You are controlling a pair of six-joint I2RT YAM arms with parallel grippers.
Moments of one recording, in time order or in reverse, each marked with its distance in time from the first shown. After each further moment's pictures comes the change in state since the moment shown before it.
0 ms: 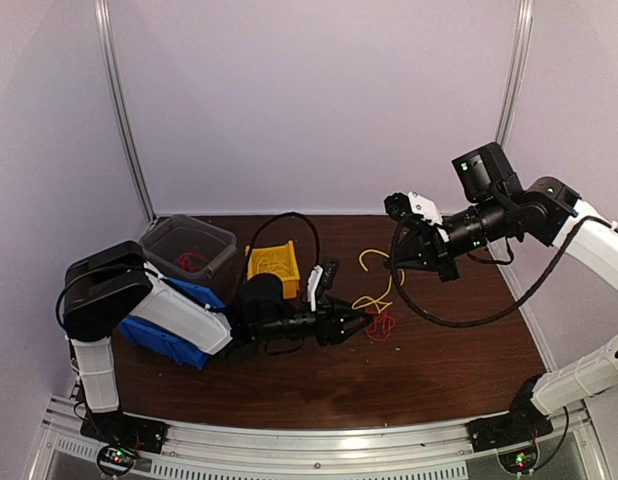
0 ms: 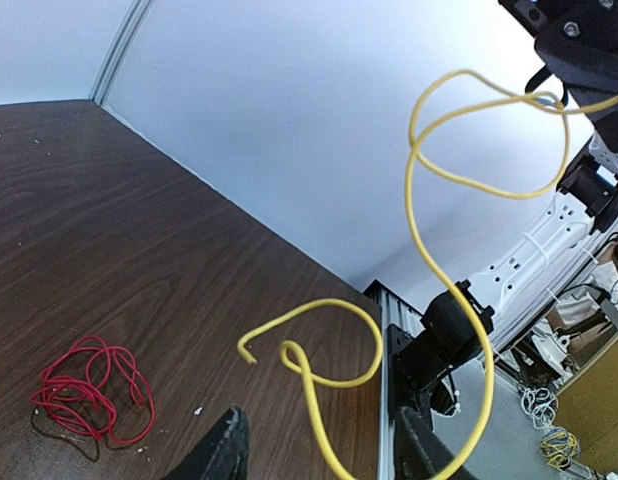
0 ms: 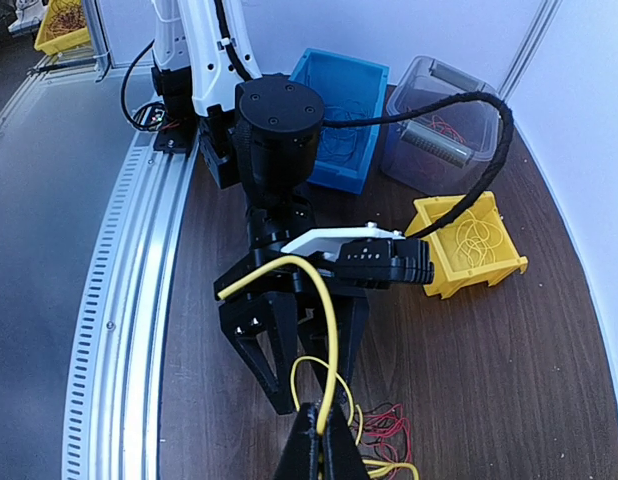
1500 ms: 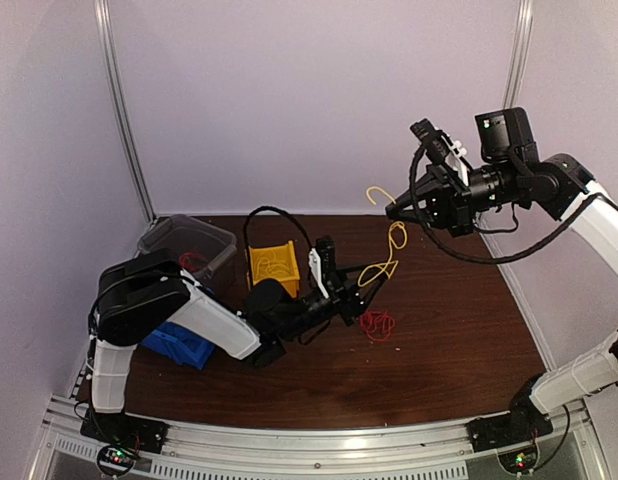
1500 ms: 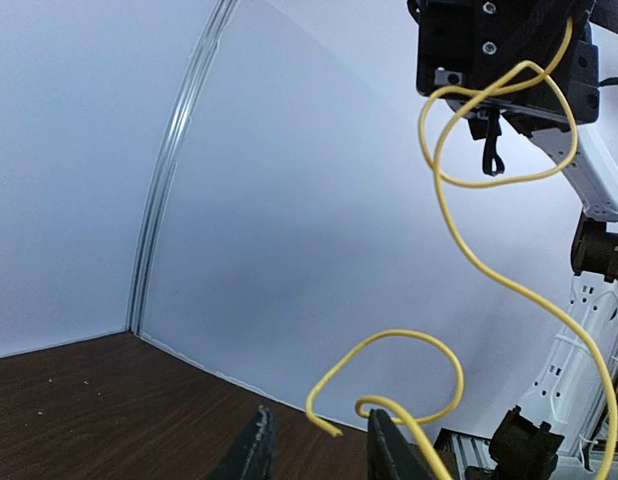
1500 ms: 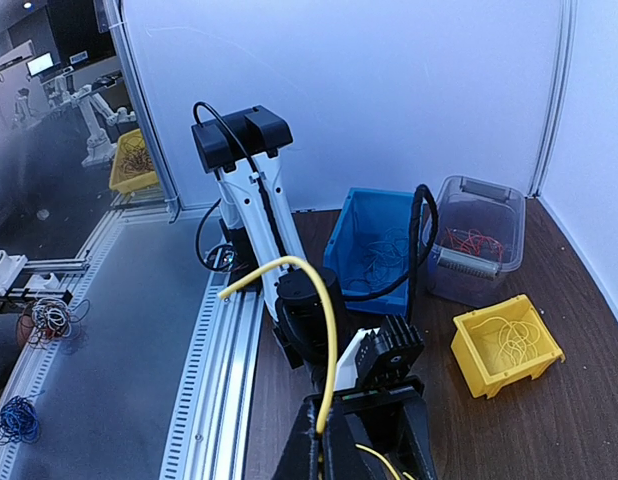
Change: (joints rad) left arm -0.049 0.180 0.171 0.451 -0.263 0.268; right arm -0.111 0.045 0.170 0.100 -0.371 0.284
